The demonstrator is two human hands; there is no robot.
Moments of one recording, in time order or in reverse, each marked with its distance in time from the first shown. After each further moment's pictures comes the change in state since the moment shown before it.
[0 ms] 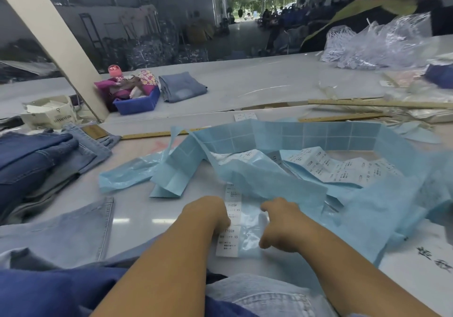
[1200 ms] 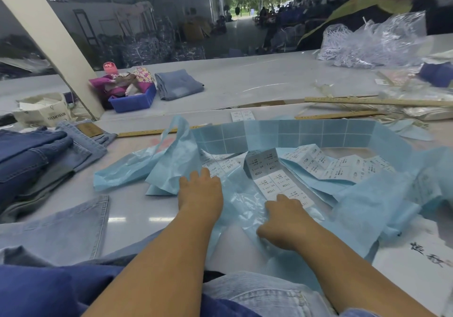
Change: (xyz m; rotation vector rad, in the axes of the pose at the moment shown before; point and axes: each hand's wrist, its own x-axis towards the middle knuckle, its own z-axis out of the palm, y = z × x) left_hand -0.004 0.004 -0.007 0.326 0.407 -0.013; right_hand 0.002 0.011 0.006 -0.085 0.096 0.008
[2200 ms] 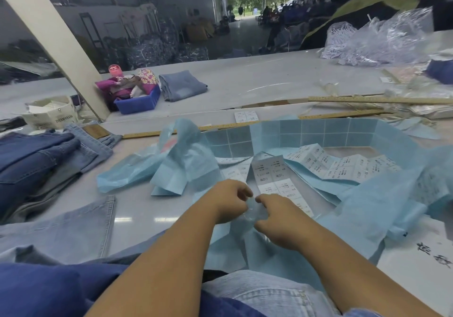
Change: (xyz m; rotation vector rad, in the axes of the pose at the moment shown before) left_hand 0.000 0.012 -0.006 -0.939 -0.250 0.186; right_hand 0.009 -0.001 0.007 0.276 0.052 -0.153
